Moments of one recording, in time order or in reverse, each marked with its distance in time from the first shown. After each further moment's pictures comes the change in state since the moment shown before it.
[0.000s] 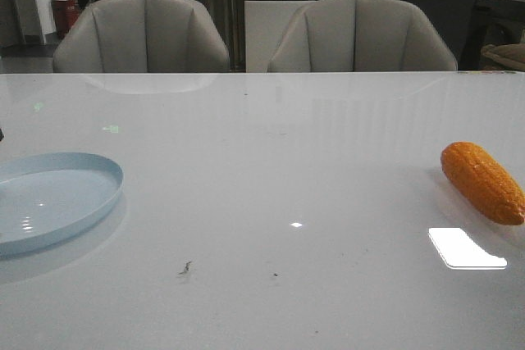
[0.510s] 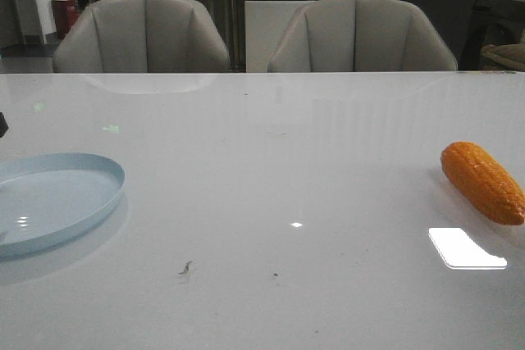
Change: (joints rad) left arm 0.000 0.004 -0.042 -0.022 0.033 -0.009; right arm 0.000 0.000 0.000 0.000 0.000 0.000
